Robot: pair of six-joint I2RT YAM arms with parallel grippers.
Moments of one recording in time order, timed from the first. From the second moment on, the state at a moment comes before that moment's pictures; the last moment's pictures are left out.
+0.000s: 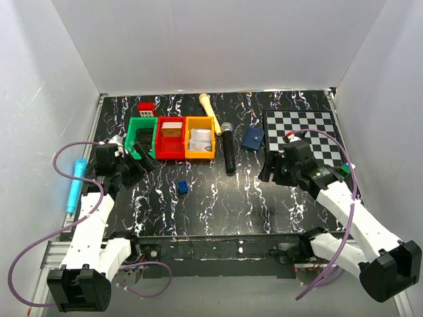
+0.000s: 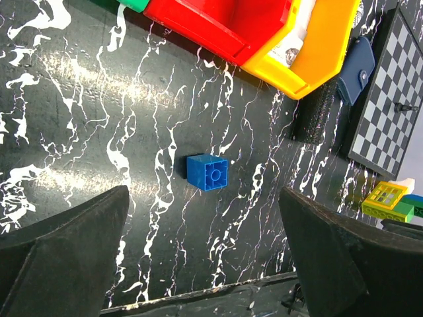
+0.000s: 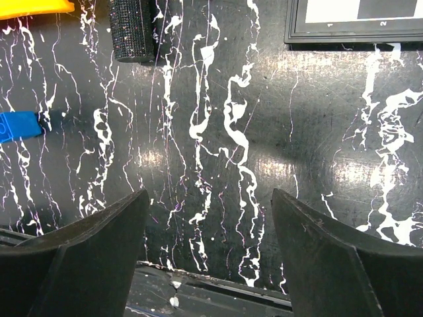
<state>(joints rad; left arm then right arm) 0.02 0.89 0.77 -0.63 0.29 -0.63 0.46 0.97 0.81 -0.69 -0.02 0.54</state>
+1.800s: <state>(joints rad) -0.28 0.82 0.73 -0.68 0.16 -0.65 0.34 2.12 1.75 -0.72 0.18 0.66</state>
